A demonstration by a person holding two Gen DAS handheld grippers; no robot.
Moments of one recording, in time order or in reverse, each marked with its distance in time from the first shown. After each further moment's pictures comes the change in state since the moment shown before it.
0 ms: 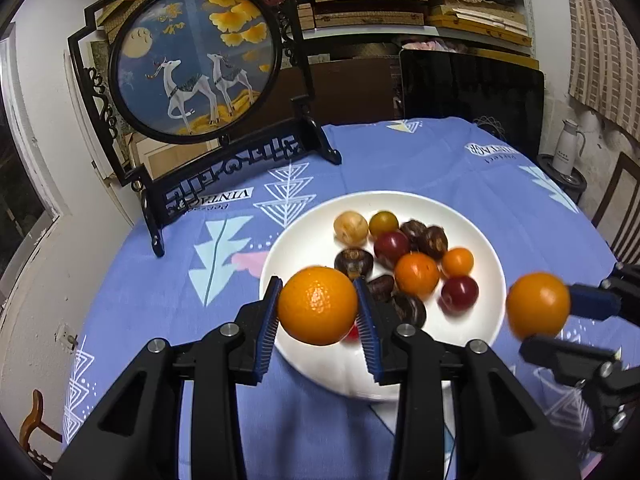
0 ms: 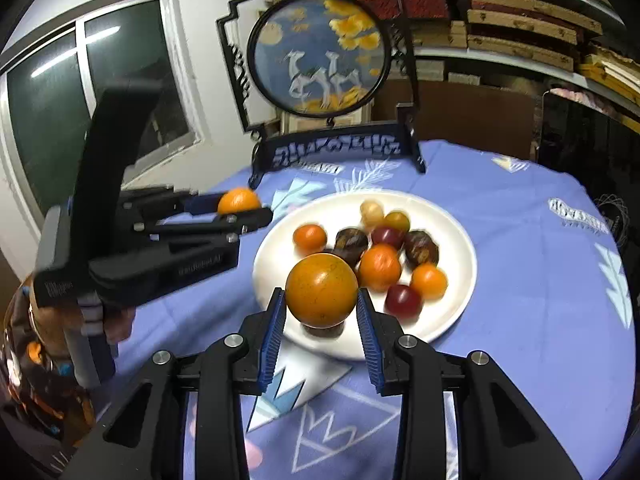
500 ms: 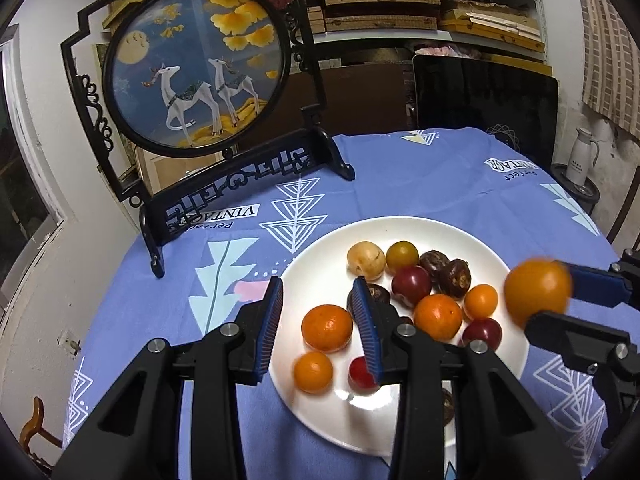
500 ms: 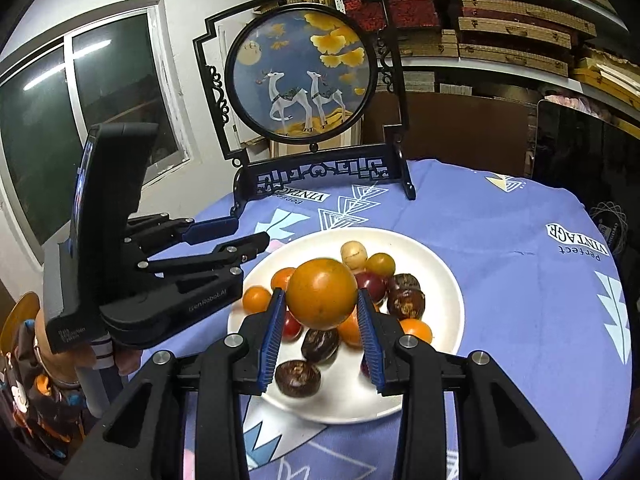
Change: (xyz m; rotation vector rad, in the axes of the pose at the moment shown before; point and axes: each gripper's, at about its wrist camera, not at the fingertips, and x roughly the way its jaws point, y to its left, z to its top) left arm 0.032 0.003 0.026 -0.009 -0.018 0.035; right arm 0.028 -0.021 0.036 0.021 -0.028 -0.011
